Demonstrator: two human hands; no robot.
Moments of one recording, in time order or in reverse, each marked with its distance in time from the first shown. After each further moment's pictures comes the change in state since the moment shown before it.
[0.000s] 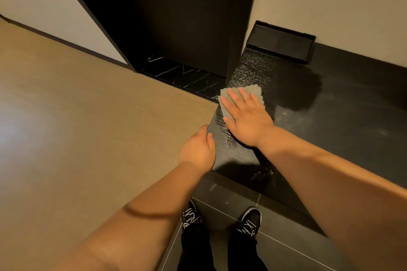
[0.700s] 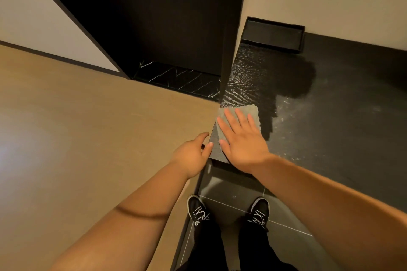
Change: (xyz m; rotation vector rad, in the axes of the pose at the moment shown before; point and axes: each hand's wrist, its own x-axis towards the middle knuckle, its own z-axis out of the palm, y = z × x) left_hand -0.006 -0.058 -0.039 0.130 -0.361 0.138; right_hand -0.064 -0.080 0.027 0.037 0.013 0.123
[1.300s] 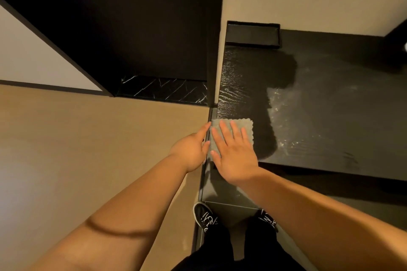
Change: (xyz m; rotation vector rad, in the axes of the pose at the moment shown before) left_hand 0.013 -0.013 -0.042 0.220 -0.069 0.260; right_hand -0.020 -0.073 0.018 0.055 0.019 0.239
